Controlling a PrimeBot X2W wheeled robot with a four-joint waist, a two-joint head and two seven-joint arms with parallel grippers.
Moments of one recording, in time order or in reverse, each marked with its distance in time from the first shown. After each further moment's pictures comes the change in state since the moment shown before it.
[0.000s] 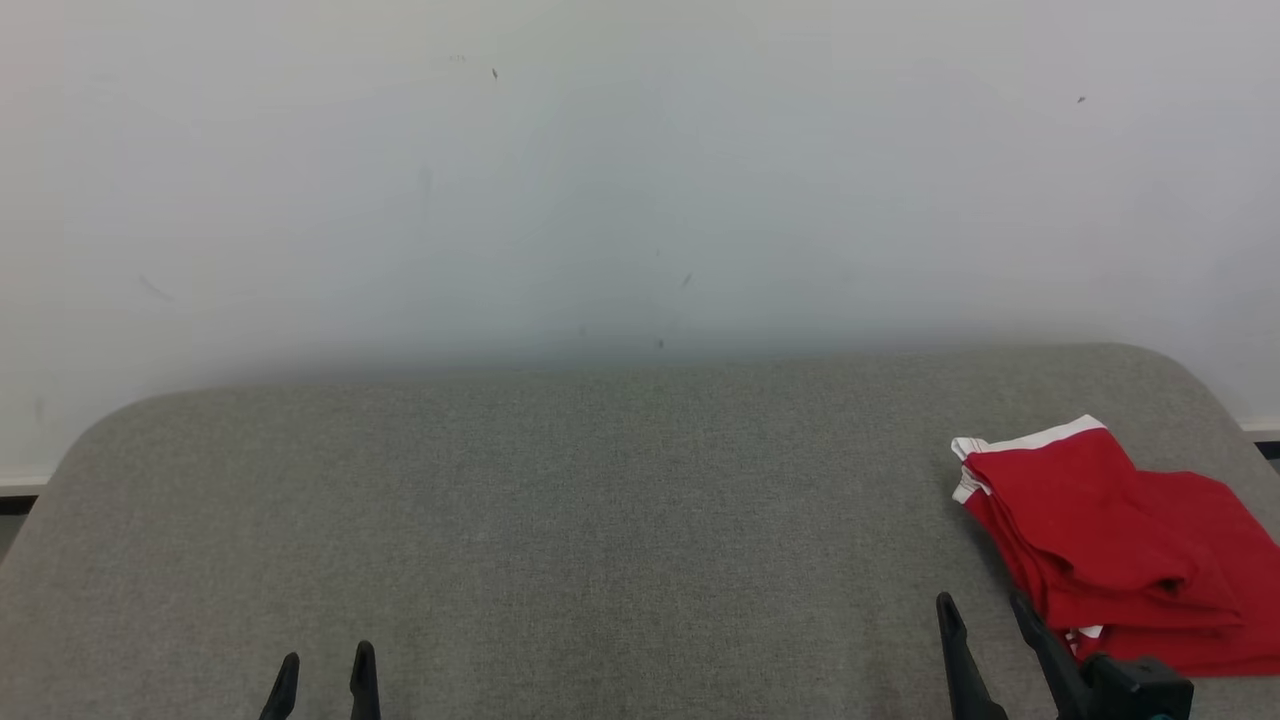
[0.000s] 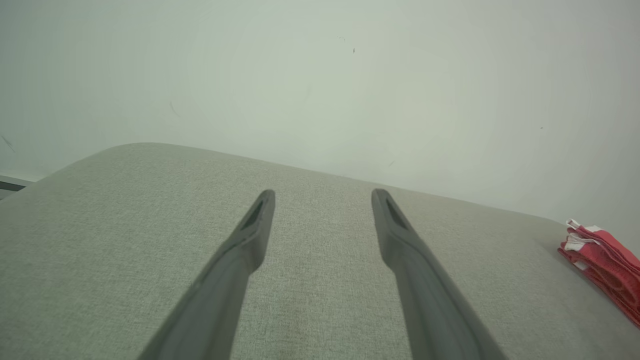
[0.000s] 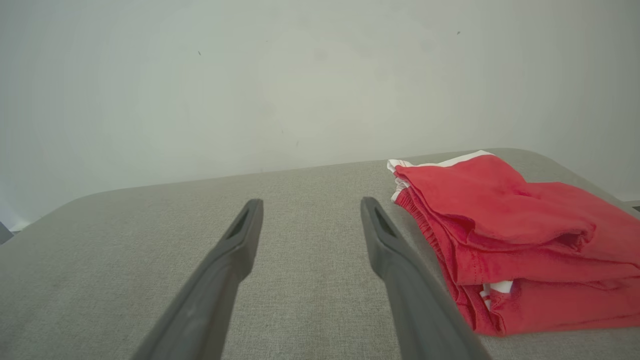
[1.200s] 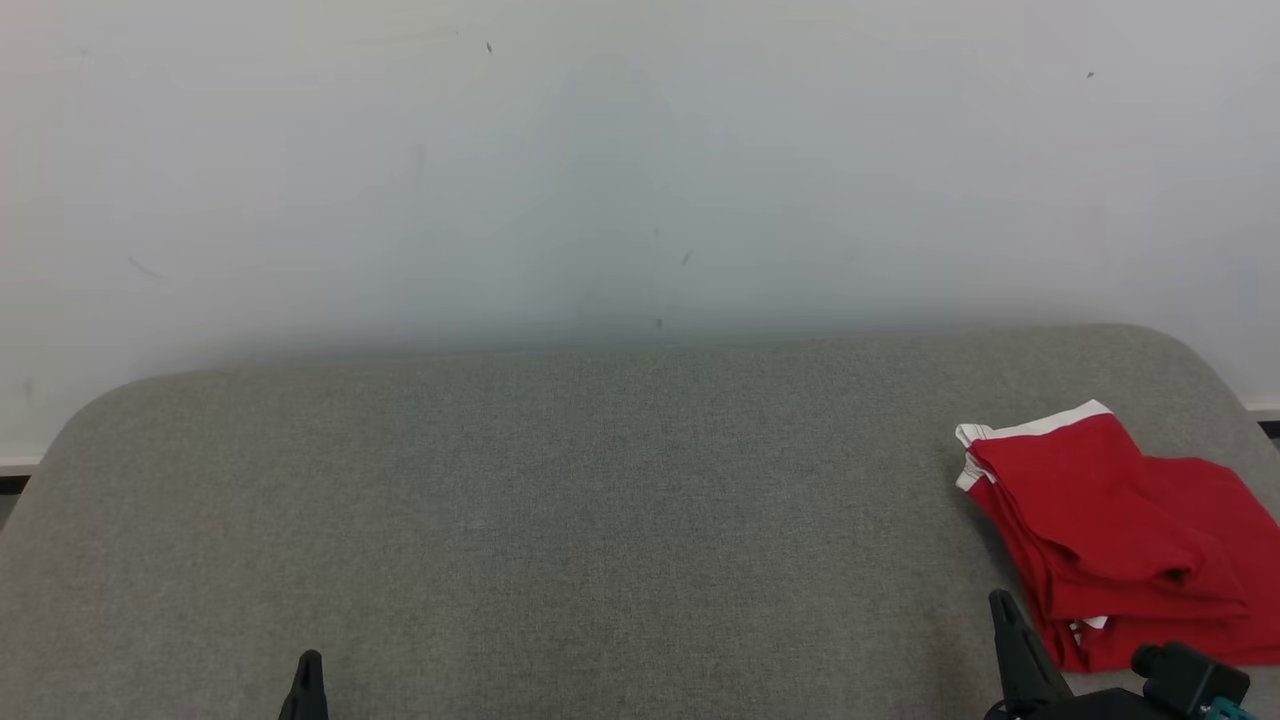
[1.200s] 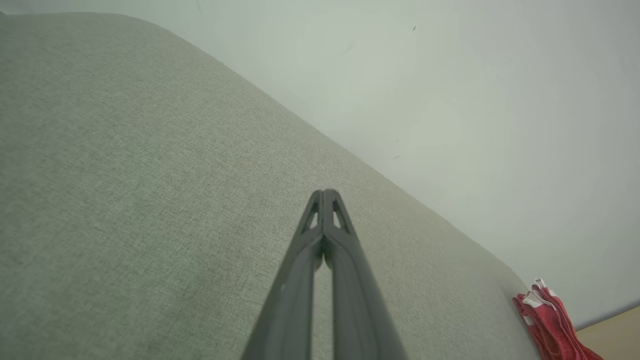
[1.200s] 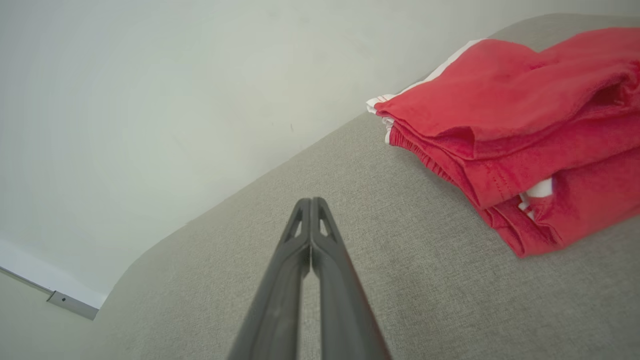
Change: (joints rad) left arm -0.069 -0.011 0.033 0.100 -0.375 -0.001 0.121; right arm -0.065 0.002 -0.040 0.120 0.424 0.000 0.057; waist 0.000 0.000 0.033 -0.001
